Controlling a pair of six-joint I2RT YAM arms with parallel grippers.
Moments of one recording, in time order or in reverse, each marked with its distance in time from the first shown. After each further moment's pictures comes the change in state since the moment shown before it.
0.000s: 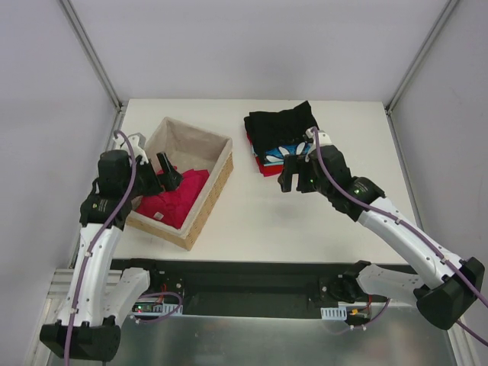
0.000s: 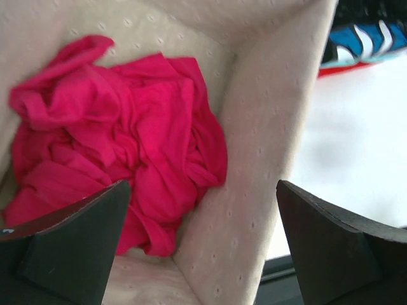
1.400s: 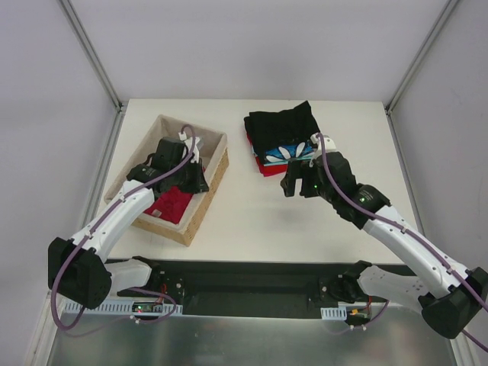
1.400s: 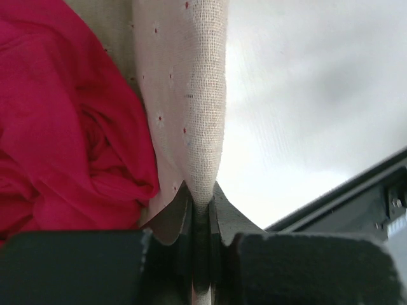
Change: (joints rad) left arm -0.329 0.418 0.032 0.095 -0.002 0.051; right arm 0.005 -0.074 -0.063 0.023 0.000 0.000
